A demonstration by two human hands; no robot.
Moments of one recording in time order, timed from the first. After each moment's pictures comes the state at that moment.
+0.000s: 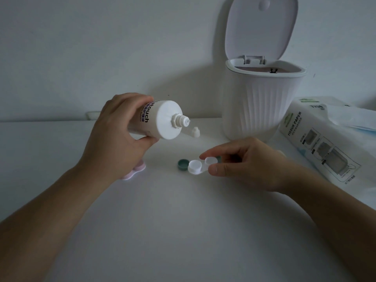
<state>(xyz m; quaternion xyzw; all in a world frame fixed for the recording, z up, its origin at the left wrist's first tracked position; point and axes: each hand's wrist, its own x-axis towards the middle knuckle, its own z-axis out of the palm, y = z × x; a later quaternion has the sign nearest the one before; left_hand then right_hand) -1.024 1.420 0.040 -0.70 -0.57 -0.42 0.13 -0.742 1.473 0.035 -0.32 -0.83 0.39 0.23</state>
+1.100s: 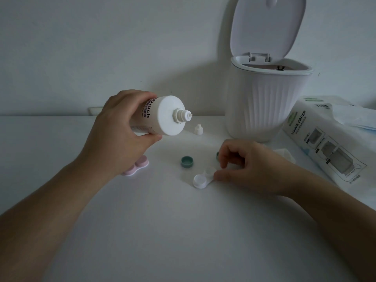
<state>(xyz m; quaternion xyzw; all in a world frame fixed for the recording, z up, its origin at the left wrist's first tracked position) -1.026 1.416 0.043 -0.69 -0.57 -0.42 0.10 -0.743 1.470 0.027 -0.37 -0.87 0.23 0.21</state>
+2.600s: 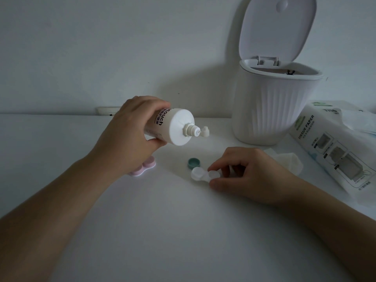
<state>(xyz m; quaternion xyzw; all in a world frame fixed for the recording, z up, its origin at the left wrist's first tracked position) -1.034 1.425 0.039 -0.73 -0.57 -0.38 0.09 -0.756 1.456 0.025 -0.35 -0.86 0.28 0.24</state>
